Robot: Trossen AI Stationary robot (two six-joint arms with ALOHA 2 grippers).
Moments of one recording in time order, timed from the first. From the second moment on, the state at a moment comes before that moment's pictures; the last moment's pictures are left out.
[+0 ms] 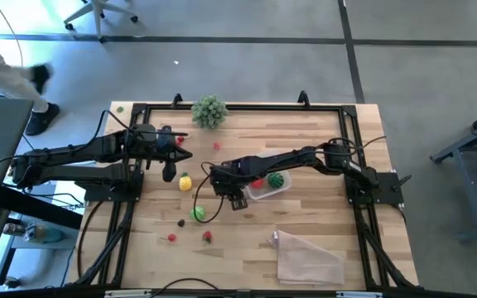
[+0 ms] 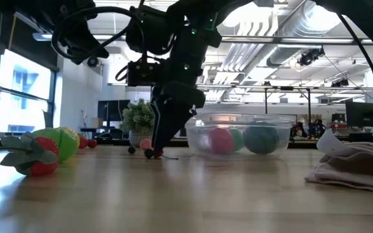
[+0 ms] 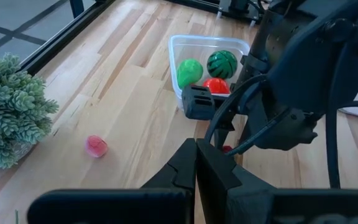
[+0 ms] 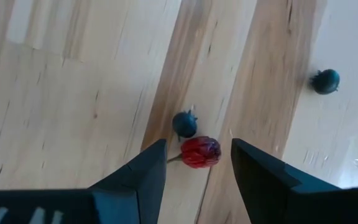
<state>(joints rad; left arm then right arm) 0.37 0.71 0.59 -0.42 0.09 -0.11 0.04 2.29 1.83 -0.75 -0.01 -0.26</state>
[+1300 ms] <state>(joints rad) 0.37 0.71 0.60 -0.42 0.09 -0.11 0.04 2.31 1.82 -0.77 -0.03 -0.22</state>
